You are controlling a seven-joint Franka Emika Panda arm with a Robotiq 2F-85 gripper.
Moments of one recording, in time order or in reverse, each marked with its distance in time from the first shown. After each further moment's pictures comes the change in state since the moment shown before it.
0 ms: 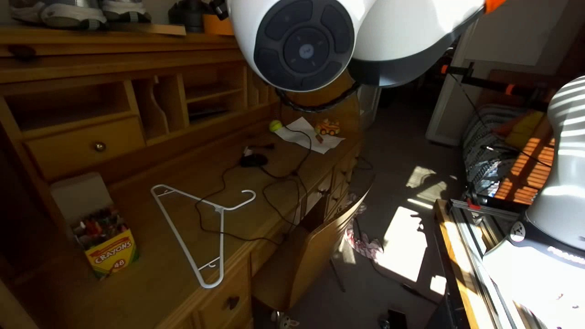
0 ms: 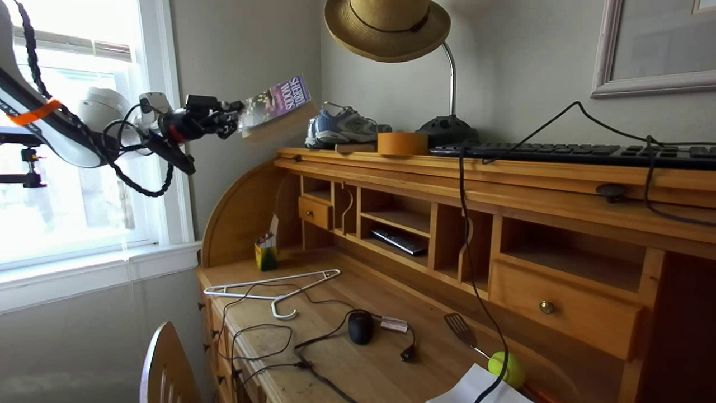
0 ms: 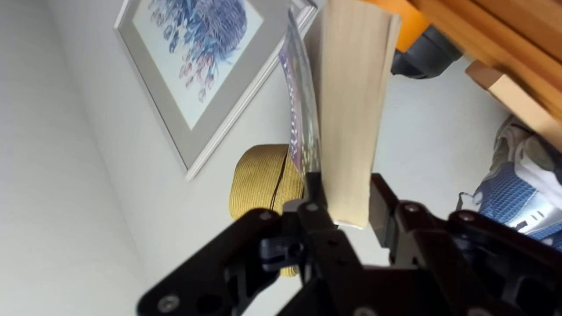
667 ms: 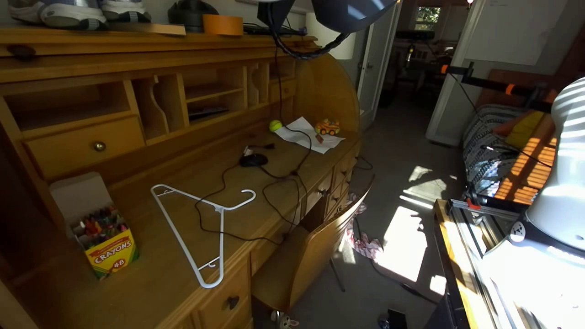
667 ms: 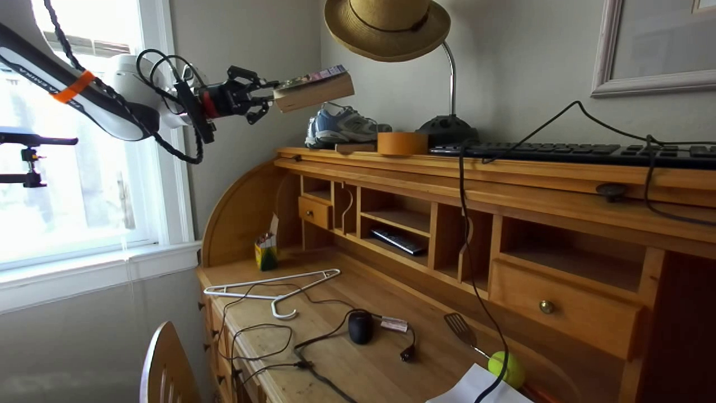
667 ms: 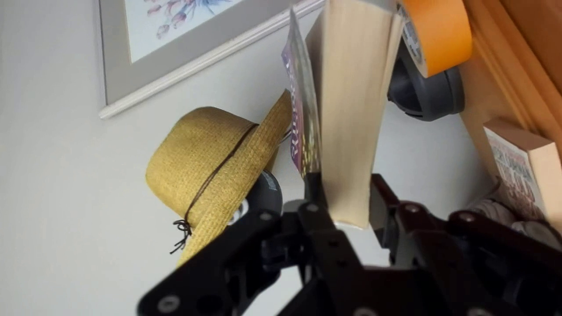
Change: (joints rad) arm -0.078 0.013 -0.095 0.176 -0.060 0.282 -0.572
